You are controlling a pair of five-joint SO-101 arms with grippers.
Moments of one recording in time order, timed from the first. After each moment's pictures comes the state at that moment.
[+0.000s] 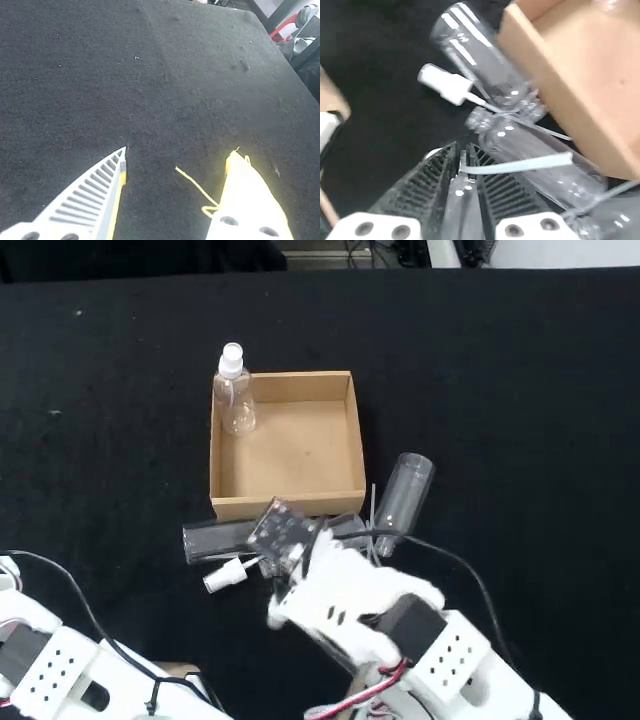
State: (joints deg) left arm -67.5 -78.5 79.1 32.8 20.5; right arm -45.9 -71.8 67.6 67.1 8.3
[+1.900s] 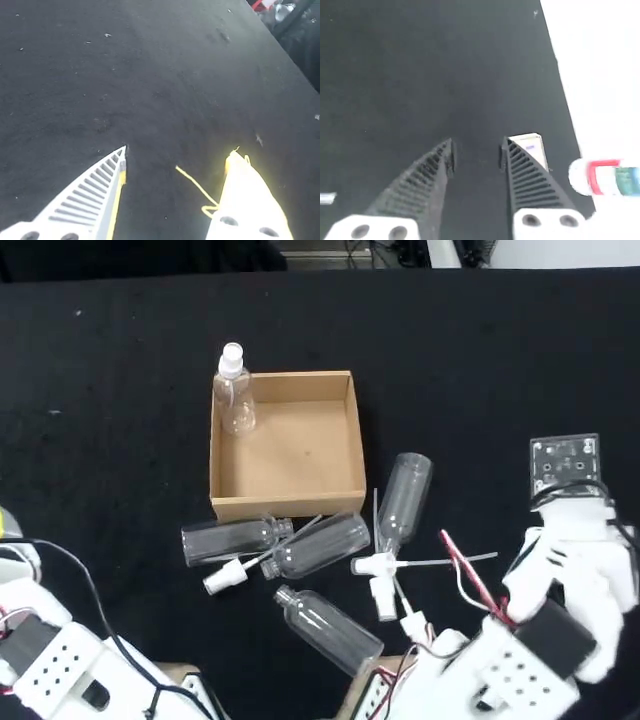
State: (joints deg) left arm -60.7 -78.5 79.2 35.0 19.3; right arm 43.9 -72.2 47.5 69.8 45.1
